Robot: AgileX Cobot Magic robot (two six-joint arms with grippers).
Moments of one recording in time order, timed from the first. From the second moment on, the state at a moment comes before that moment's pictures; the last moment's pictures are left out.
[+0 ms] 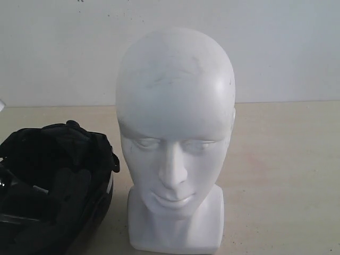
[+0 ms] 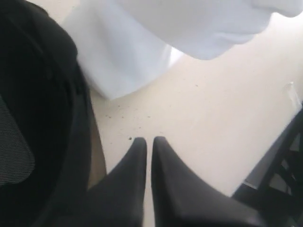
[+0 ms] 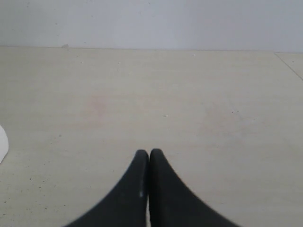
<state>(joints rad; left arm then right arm) -0.32 0.95 -0.73 -0.47 0.85 0.37 0.01 0.01 0.00 -0.03 0.35 0.02</state>
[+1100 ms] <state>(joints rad) -0.36 1.43 -0.88 -0.31 0.77 0.18 0.01 0.01 0.00 -0.03 0.35 0.02</state>
